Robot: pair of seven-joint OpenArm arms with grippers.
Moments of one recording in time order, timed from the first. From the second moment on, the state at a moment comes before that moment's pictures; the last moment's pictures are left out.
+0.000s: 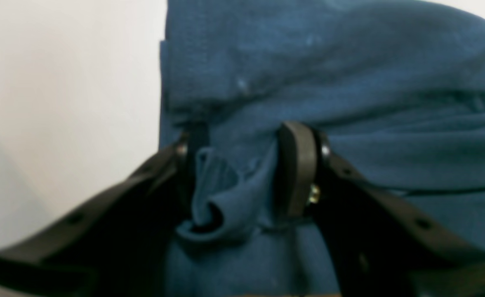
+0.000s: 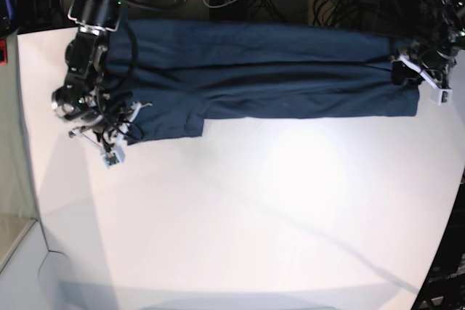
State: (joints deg) left arm 13.3 -17.8 -37.0 79.5 -25.9 -38.0 45.0; right arm 4.5 0.0 21.7 84.3 -10.7 40.0 -45.5
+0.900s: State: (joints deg) left arm 13.3 -17.8 -37.0 79.5 -26.1 -38.1 45.0; right arm -19.5 -1.0 21.6 112.7 -10.1 40.1 -53.6
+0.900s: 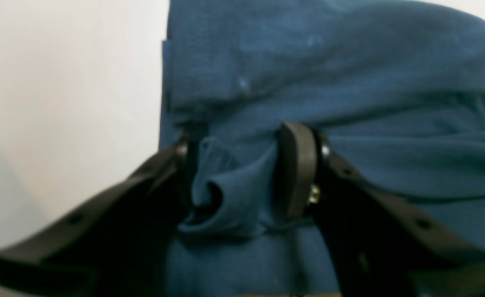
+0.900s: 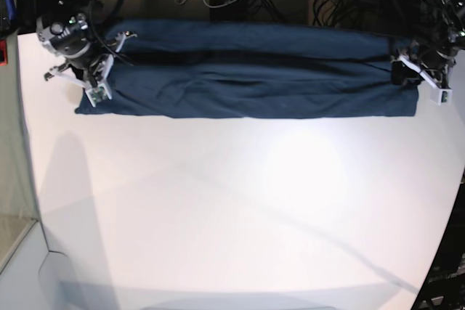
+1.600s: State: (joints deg) left arm 13.6 -17.5 -38.8 79.8 -26.5 -40.0 45.5; right arm -18.7 -0.9 21.7 103.2 -9.5 39.8 -44.6
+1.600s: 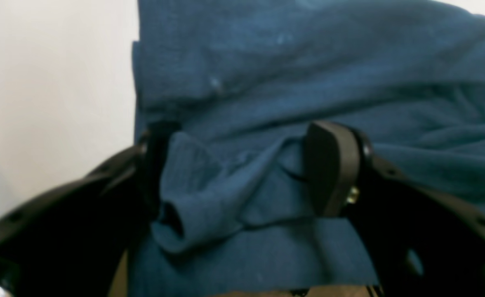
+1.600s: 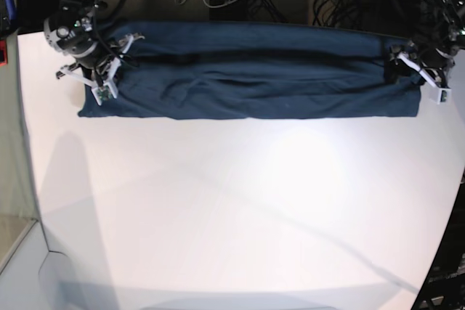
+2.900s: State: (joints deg) left arm 7.6 -17.8 -46.2 72.6 -24.2 -39.8 47.8; right arm -17.9 -0.9 21.4 102.9 -9.2 39.9 -44.9
